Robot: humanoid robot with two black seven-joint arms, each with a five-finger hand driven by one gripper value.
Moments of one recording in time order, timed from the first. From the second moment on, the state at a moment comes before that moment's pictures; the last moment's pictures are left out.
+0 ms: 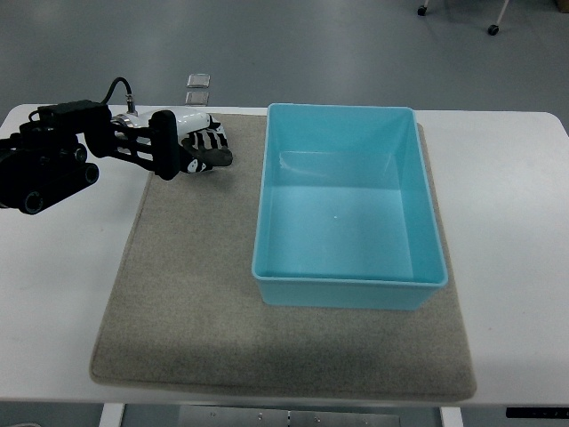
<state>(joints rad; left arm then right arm) -1.18 0.51 0.03 -0.79 1.29 0.00 -0.31 0.03 0.00 -0.01 0.10 -0.05 0.19 0.08</state>
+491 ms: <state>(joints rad) -1.37 0.72 0.01 -1.04 1.27 -0.09 -0.31 0.03 0.00 -0.01 0.10 -0.05 0.19 0.08</state>
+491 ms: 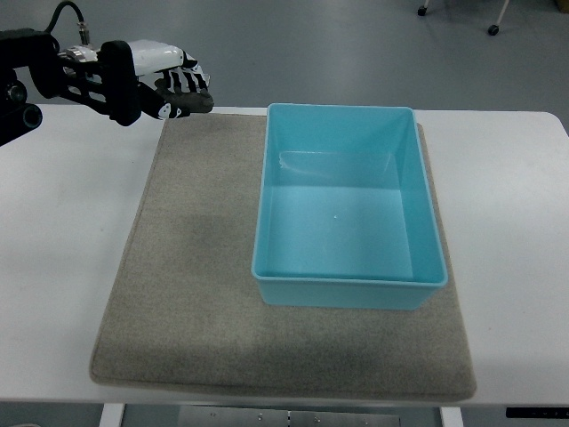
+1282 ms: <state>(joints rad) -1.39 0.43 0.04 -1.15 1.29 -0.09 -0.25 0.03 0.00 -0.01 0.10 -0.05 0.19 0.08</state>
